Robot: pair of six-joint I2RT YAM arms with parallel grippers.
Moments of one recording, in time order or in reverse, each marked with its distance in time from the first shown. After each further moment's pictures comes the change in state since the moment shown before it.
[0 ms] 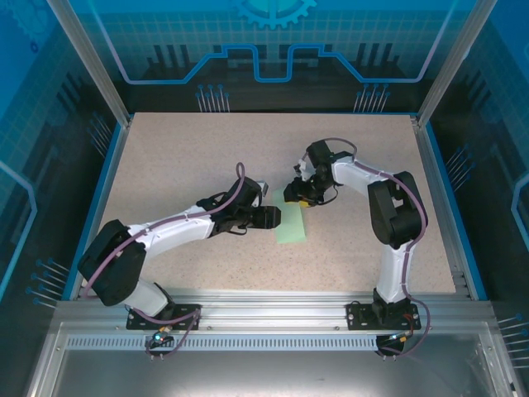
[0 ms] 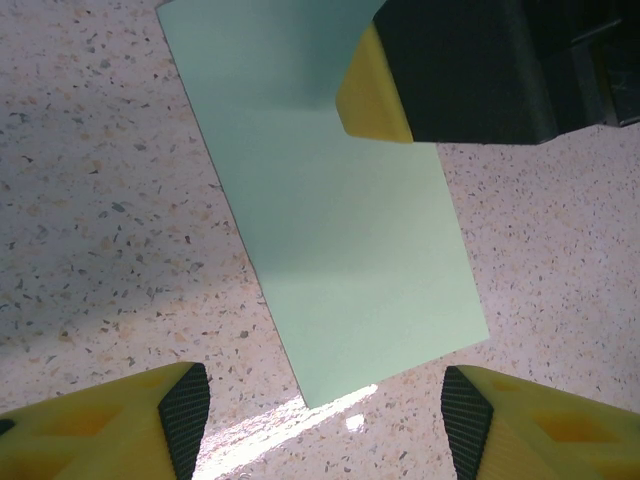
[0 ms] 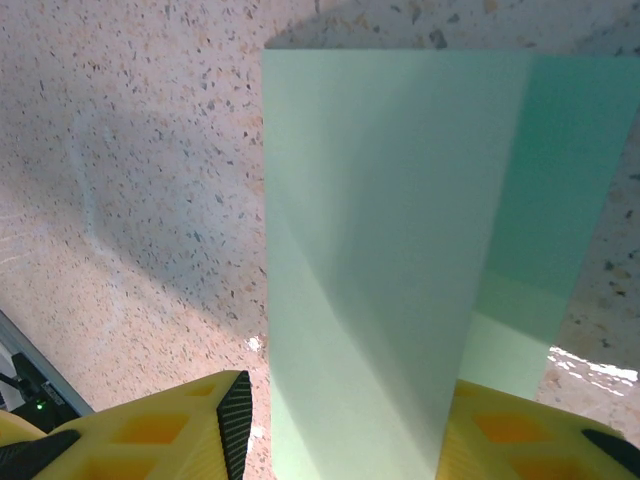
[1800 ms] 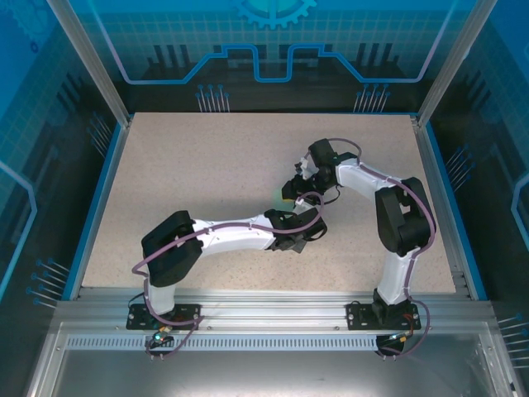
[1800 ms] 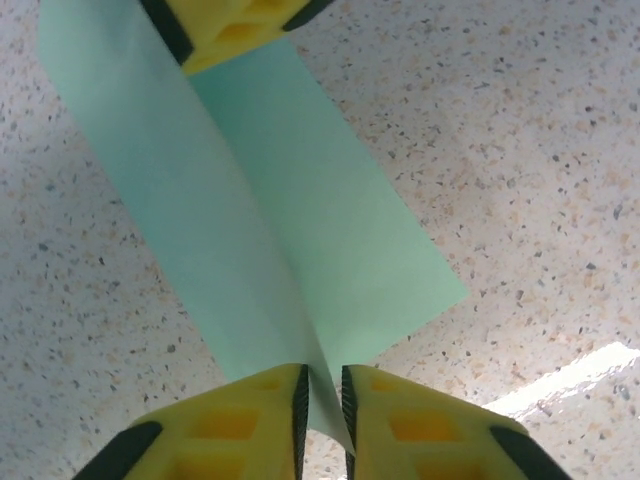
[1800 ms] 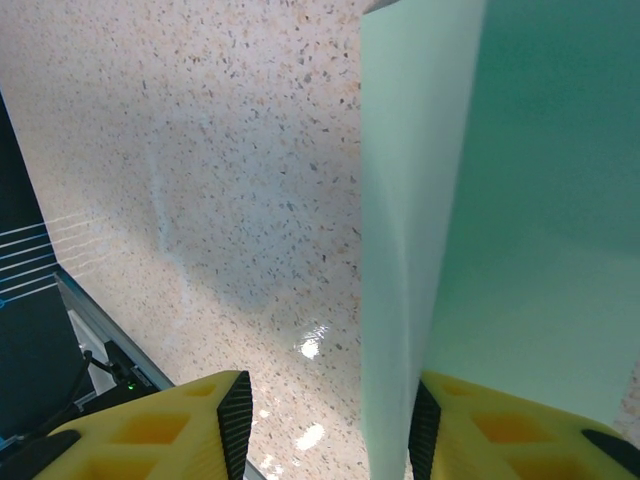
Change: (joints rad) left arm -0.377 0.383 0.430 -0.375 -0.524 0.100; right arm 0.008 -0.086 -0.044 0.028 -0.083 0.122
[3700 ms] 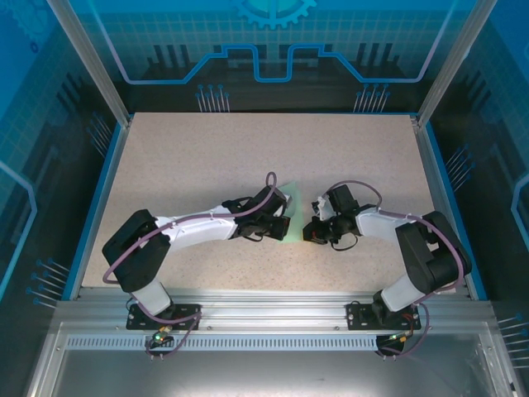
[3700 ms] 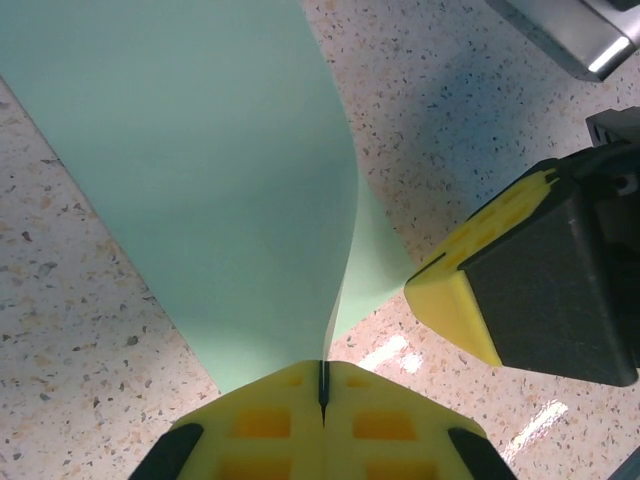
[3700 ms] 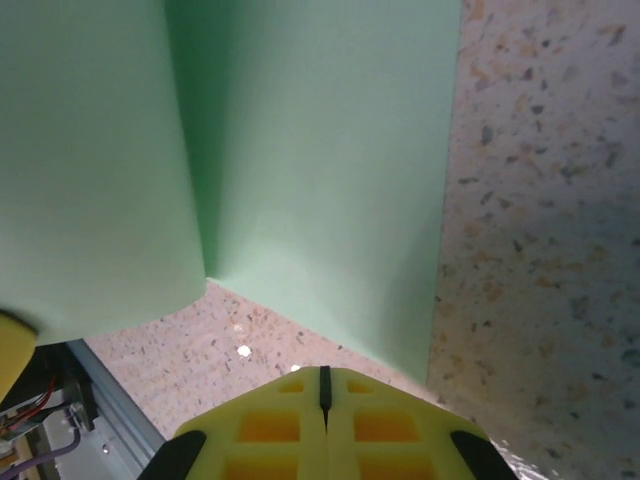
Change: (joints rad) left arm 0.245 -0.223 -0.306 0.316 0.496 -0.003; right arm 0.006 -0.344 -0.669 0.422 0.044 0.038
